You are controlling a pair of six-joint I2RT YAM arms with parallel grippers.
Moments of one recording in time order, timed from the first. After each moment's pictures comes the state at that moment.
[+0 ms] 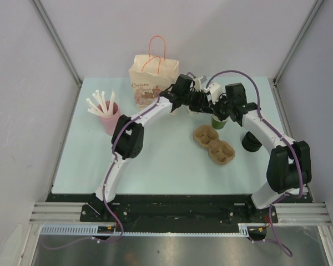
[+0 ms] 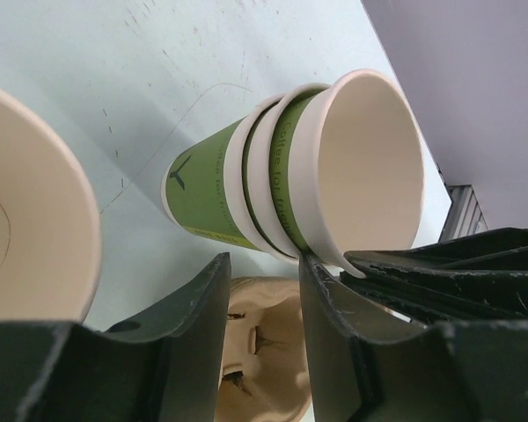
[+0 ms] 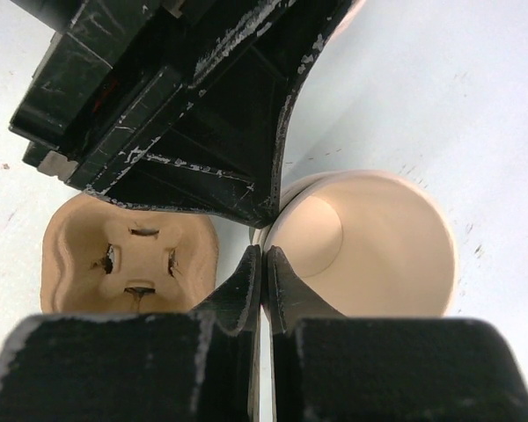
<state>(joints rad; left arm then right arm) -0.63 2.43 2.18 -0.34 0.62 -0.47 0.28 1.60 1.26 -0.38 -0.21 -0.47</state>
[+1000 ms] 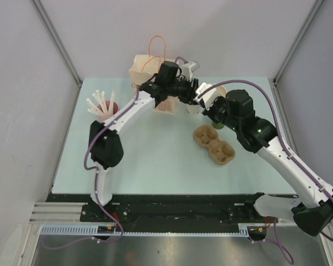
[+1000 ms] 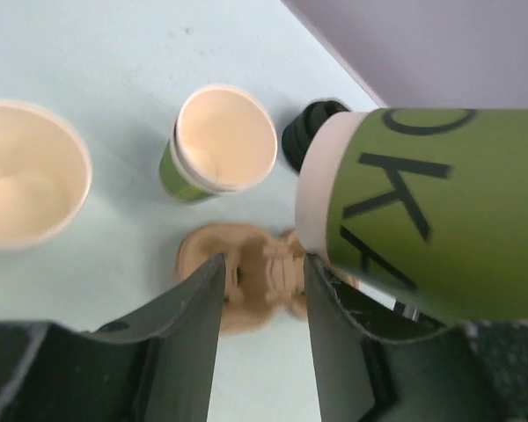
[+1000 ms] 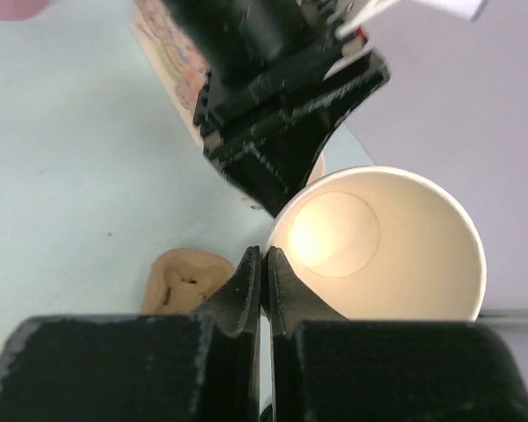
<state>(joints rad) -0.61 2.11 2.02 -0.40 0.61 -0.29 0.60 1.17 1.29 -0.44 0.02 -0.51</state>
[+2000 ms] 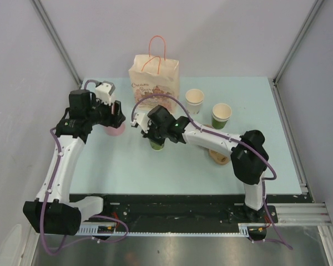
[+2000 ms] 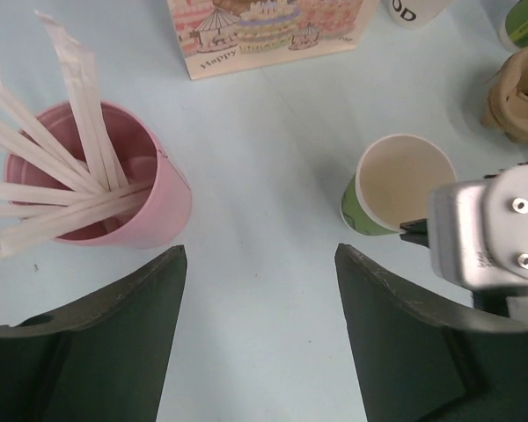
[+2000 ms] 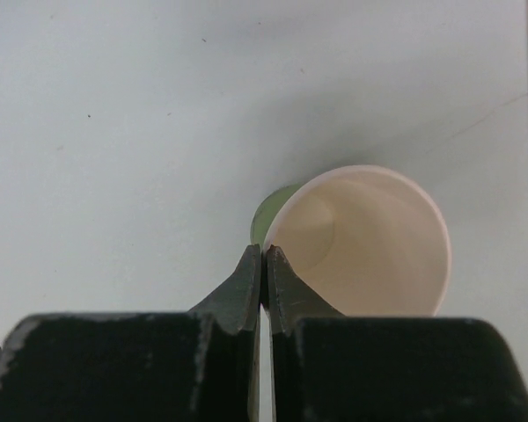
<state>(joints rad) -0.05 1.14 1.21 -0.64 0.35 0.16 0.94 1.91 1.58 -0.44 -0.12 -0.31</state>
